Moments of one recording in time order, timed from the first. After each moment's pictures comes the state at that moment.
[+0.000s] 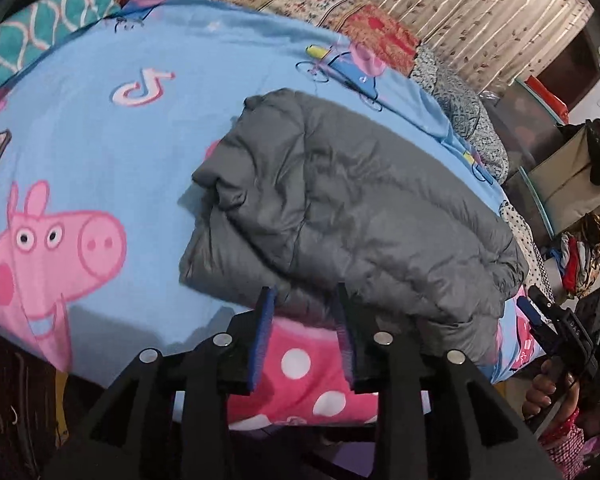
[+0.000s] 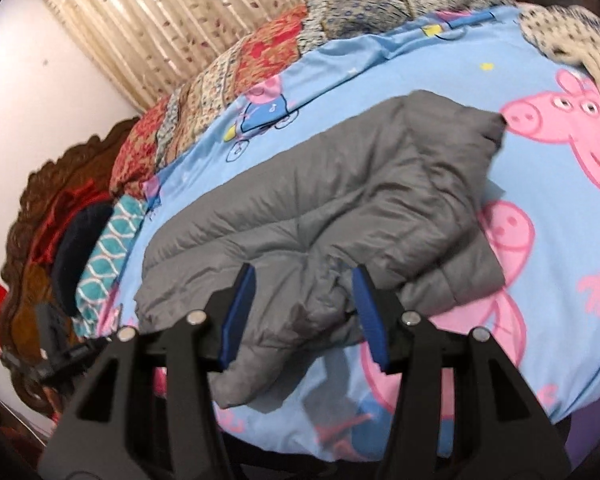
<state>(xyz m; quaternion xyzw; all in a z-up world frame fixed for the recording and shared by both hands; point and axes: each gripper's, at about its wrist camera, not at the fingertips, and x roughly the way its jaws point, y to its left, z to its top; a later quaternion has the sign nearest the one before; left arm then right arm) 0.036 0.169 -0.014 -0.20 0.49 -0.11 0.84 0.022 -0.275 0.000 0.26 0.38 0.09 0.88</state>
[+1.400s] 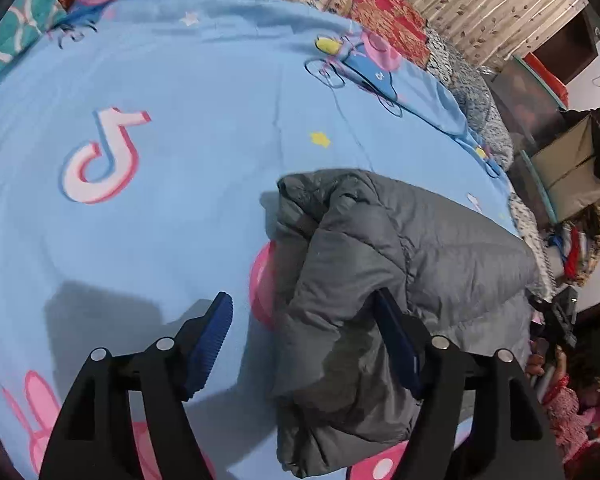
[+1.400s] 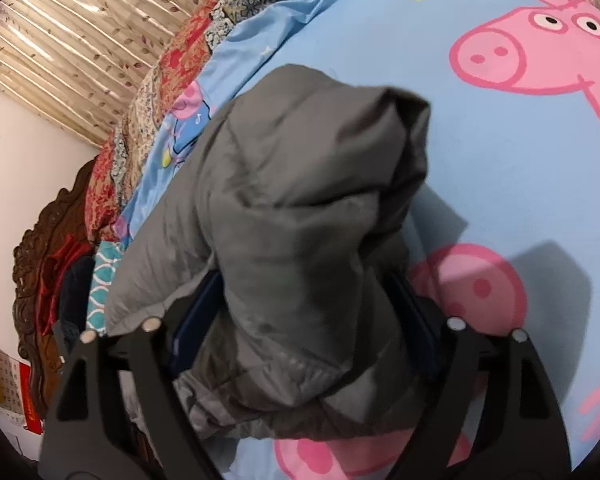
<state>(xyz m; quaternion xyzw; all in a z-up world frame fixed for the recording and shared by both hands) 0.185 0.219 -0.041 -0.17 0.54 -0.19 0.80 0.107 -0.352 -0.070 0.36 0.43 0.05 0.83</state>
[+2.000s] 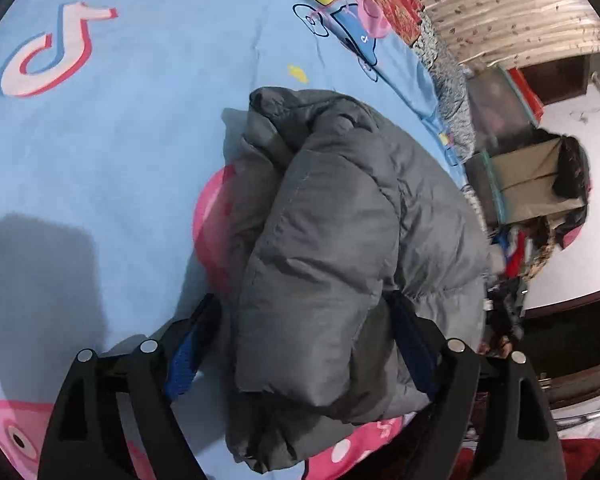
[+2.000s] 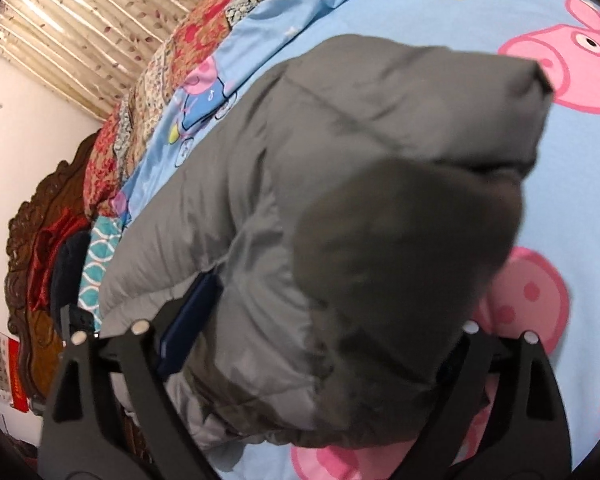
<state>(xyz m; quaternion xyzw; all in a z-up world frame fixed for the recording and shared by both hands) 0.179 0.204 -0.083 -0.26 0.58 -0.25 0.73 0.122 -0.326 -0.065 0.32 0.45 0.07 0.83</state>
